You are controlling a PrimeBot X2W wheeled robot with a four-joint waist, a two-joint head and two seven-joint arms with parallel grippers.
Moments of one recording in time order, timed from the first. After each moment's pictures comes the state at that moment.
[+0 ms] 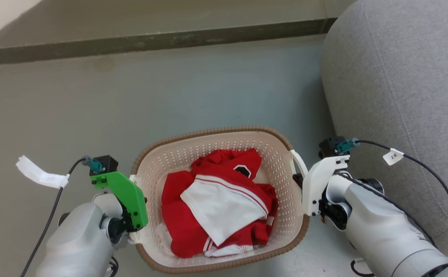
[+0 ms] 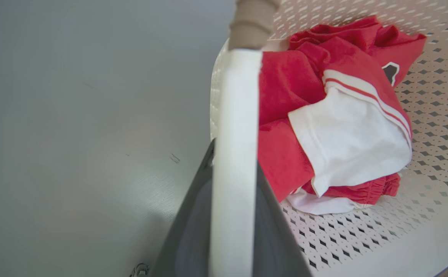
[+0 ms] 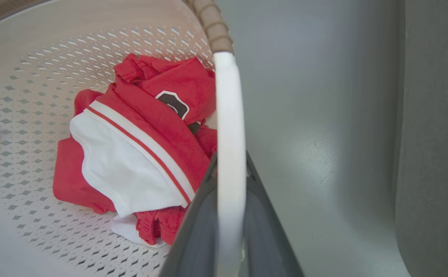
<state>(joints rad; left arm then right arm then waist) -0.63 0.07 -0.62 1.08 -0.89 -0.13 0.35 -0.64 -0.03 0.68 1.16 0.69 0.13 0.13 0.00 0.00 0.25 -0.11</state>
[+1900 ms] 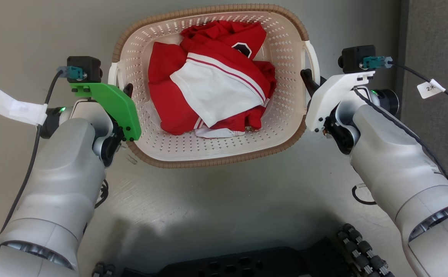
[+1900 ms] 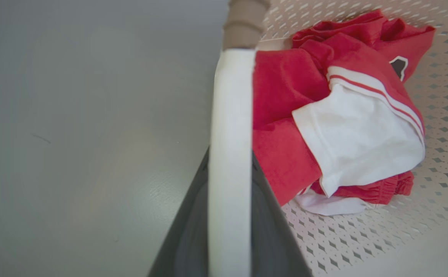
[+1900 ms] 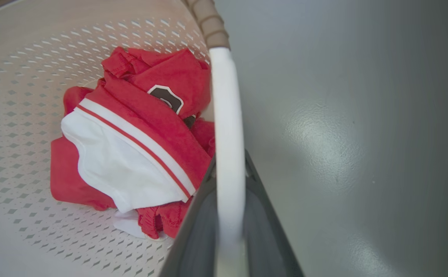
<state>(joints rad) -0.97 0.06 -0.65 1.13 -0.76 -0.12 0.03 -0.94 -0.05 0.64 1.18 0.67 0.10 -0.10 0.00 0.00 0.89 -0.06</state>
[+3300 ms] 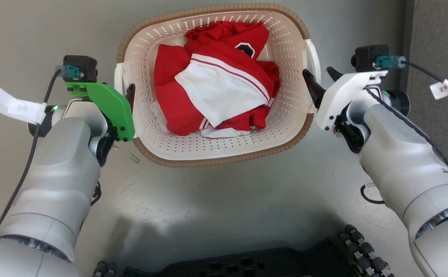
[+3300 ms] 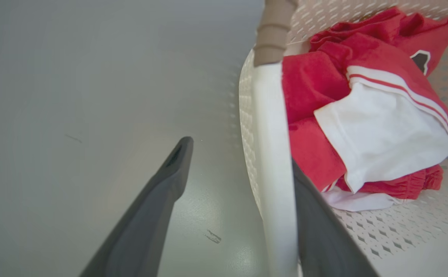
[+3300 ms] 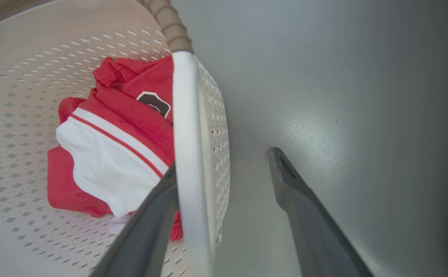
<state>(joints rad) -1.01 0.05 -0.68 1.22 -0.73 -0.12 0.00 -0.96 -0.07 0.65 1.22 0.69 0.12 -0.12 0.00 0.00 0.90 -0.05</state>
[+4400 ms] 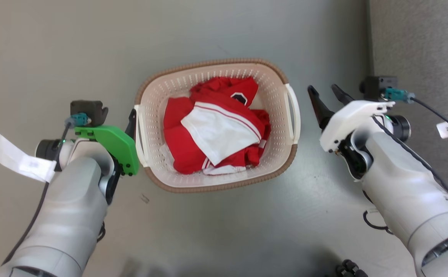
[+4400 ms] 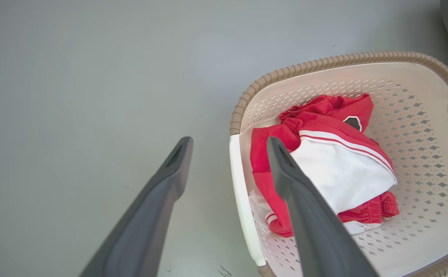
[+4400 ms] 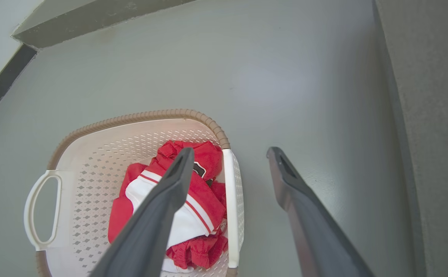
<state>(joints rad) -0.86 0.06 -0.69 1.18 -0.68 -0.09 -0.25 -0.81 -0.10 0.64 1.09 0.73 0.12 -0.25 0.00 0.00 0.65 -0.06</state>
